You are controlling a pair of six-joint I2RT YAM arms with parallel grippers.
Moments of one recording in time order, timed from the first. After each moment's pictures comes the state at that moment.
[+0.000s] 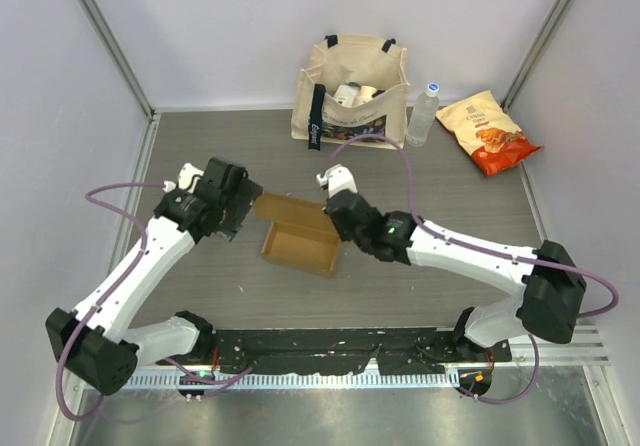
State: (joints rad) left arm -0.50 1.17 1.15 -0.97 -0.34 -1.51; right arm 1.05 1.42 1.05 -0.35 0.56 0.25
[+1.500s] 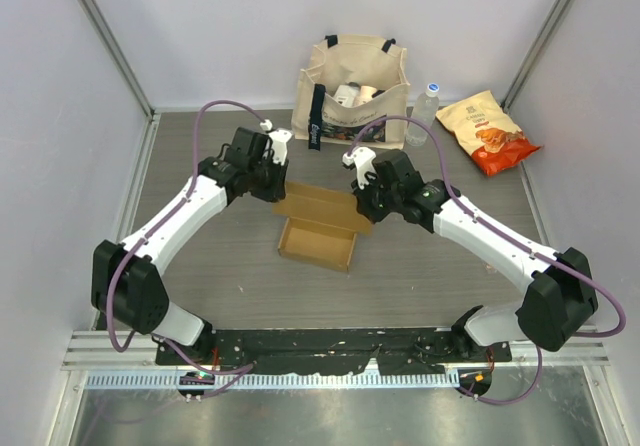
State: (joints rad) left arm -0.45 1.49 1.26 -0.63 0.15 -0.06; right arm 0.64 1.37 1.08 -0.48 -0.10 -0.10
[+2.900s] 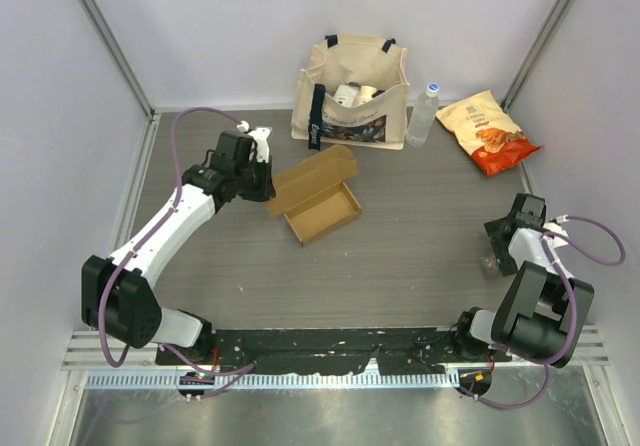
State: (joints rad) left arm -0.39 1.40 1.18 -0.58 0.14 -0.21; right arm -0.45 1.27 0.60 -0.44 0.28 0.90
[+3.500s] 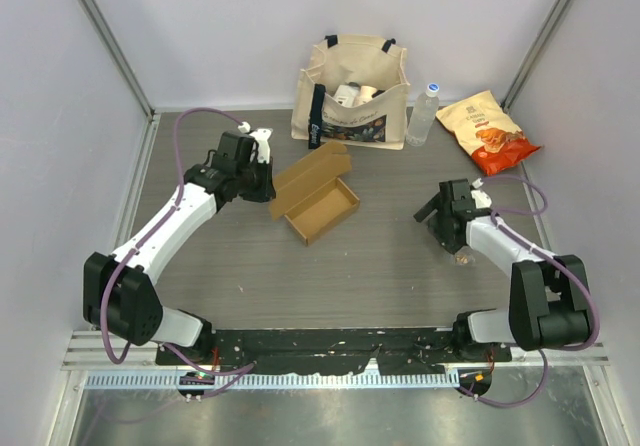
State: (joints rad) left arm -0.39 1.41 1.18 -0.58 0.14 -0.21; right arm 0.10 1.33 0.63 -0.34 0.19 0.94
